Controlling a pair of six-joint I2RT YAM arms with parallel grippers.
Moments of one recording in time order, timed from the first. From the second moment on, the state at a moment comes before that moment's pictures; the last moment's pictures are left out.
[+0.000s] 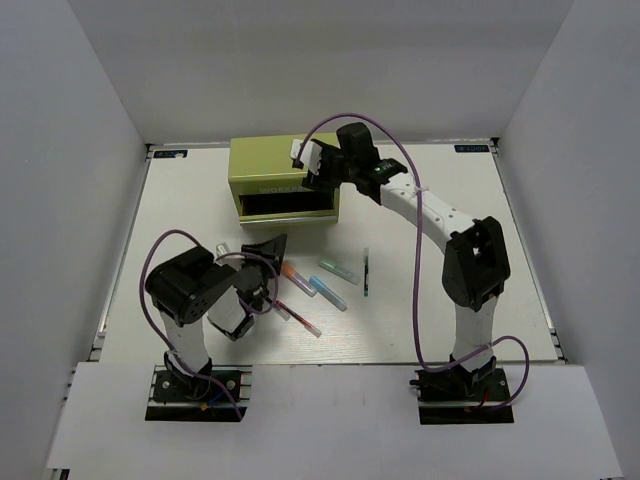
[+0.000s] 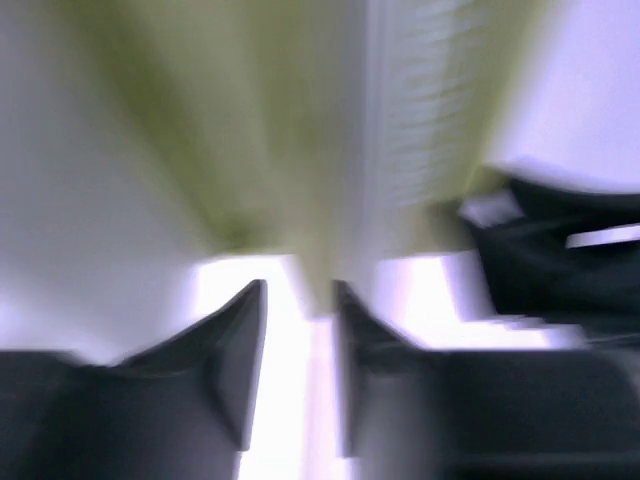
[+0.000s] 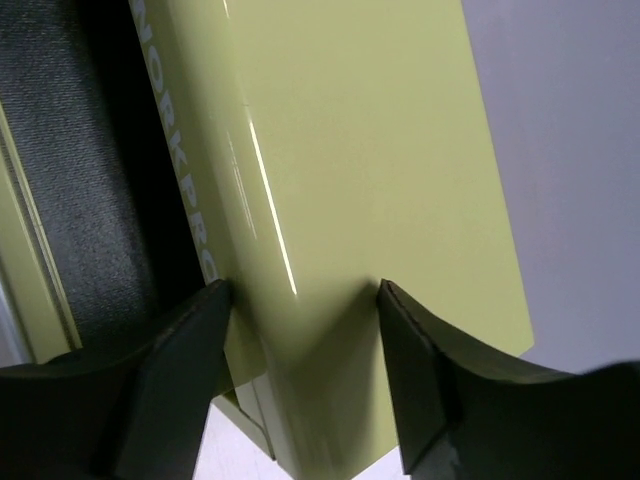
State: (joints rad) left arm -0.63 1.83 0.27 1.56 -0.52 -1.48; right arm 0.61 1.95 1.73 -0.29 -0.35 -0.85
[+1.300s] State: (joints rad) left arm -0.64 0.91 0.58 -0.09 -0.27 -0.94; right arm 0.57 1.25 0.74 -0.37 -0.63 -0.78
